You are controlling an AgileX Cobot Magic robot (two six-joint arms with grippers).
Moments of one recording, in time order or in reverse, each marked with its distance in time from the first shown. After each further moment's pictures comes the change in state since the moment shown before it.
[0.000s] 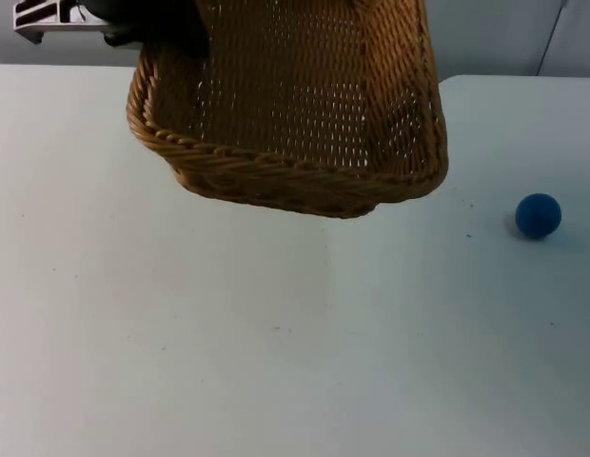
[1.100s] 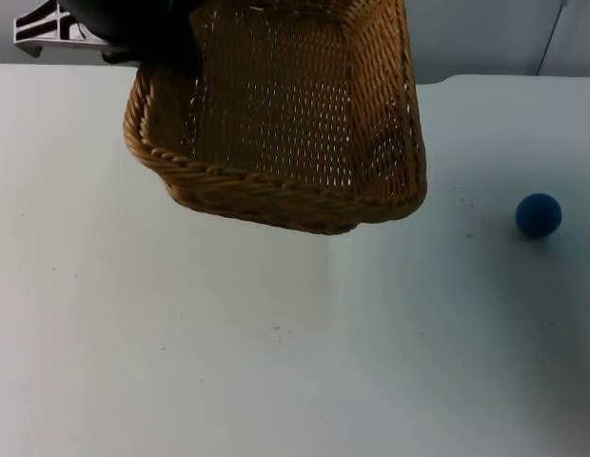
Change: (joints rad) right arm 0.000 1.413 -0.445 -0.178 -0.628 0.013; left arm 0.003 0.040 0.004 0.053 -0.020 -0.022
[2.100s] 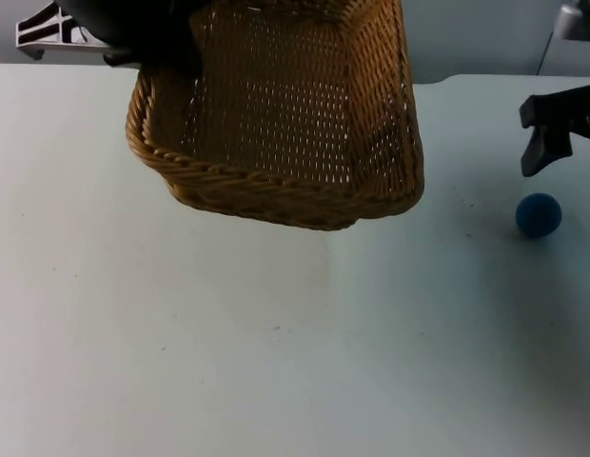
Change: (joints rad) right arm 0.025 0.564 -0.290 0.275 0.077 -0.228; left arm 0.009 0.011 0.000 0.000 -0.023 -0.012
